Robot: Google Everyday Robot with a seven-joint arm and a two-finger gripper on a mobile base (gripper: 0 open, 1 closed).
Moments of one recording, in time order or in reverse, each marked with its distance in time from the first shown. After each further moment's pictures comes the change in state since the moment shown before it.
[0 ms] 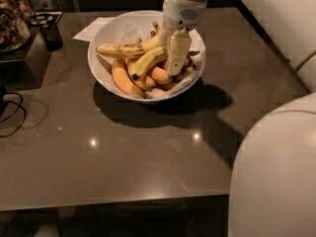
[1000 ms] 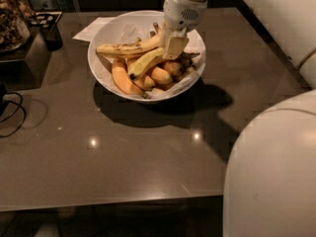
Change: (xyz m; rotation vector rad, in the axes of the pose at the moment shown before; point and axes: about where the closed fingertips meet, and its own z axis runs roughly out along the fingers) arm 0.001 0.004 -0.001 -0.012 -0.004 0.002
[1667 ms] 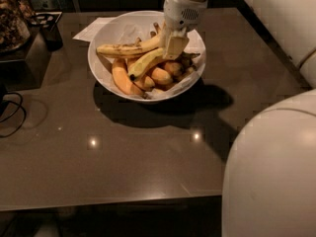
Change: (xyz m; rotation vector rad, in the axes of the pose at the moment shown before) arm 0.000 0.000 0.000 0.001 0.000 0.000
